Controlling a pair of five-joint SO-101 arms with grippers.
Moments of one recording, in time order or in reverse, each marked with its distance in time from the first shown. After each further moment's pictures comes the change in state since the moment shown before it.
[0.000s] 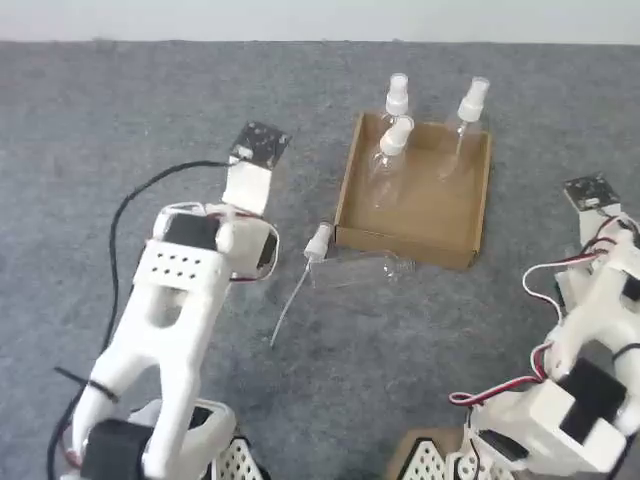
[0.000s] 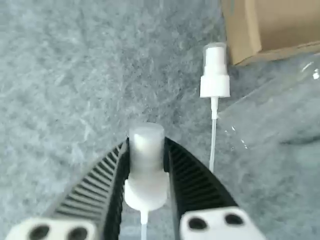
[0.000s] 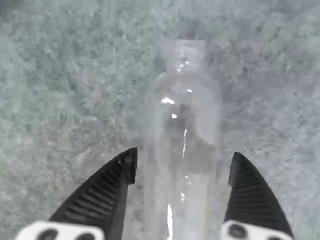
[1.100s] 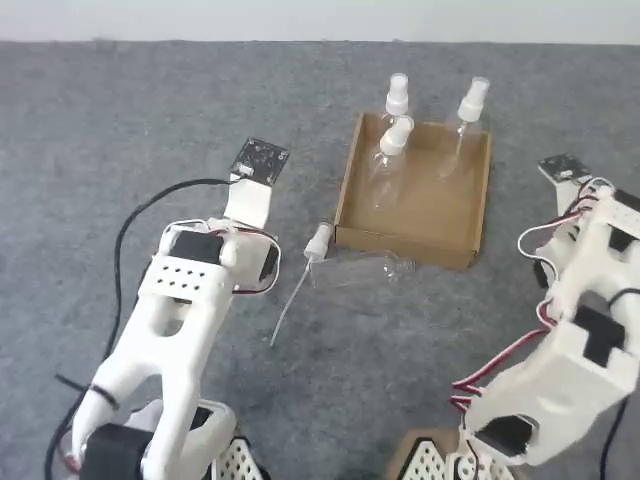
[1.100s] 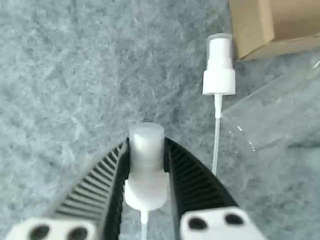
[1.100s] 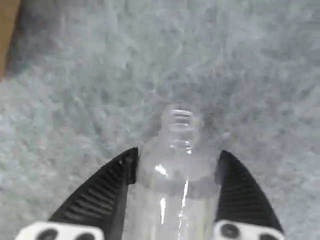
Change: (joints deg) left arm 0.0 -1.4 8.4 -7.6 0.9; right arm -7.4 20.6 -20.0 9.3 -3.1
